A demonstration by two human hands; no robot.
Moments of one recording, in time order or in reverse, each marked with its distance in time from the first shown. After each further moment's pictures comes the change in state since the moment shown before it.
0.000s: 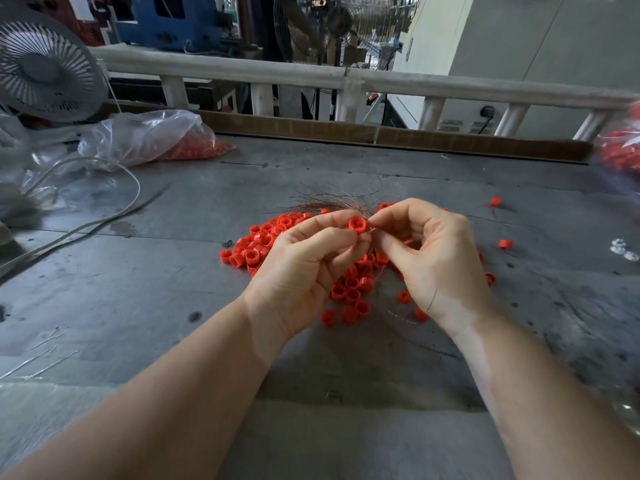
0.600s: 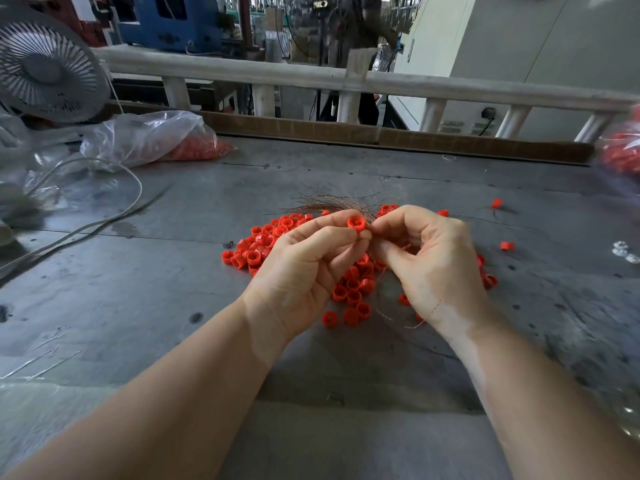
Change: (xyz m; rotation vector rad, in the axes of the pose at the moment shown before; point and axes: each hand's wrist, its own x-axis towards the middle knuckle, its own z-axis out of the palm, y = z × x) left_hand 0.001 0.001 -0.001 -0.067 0.035 -0.032; right_hand -0.002 0.001 0.002 -0.071 0.005 -0.036
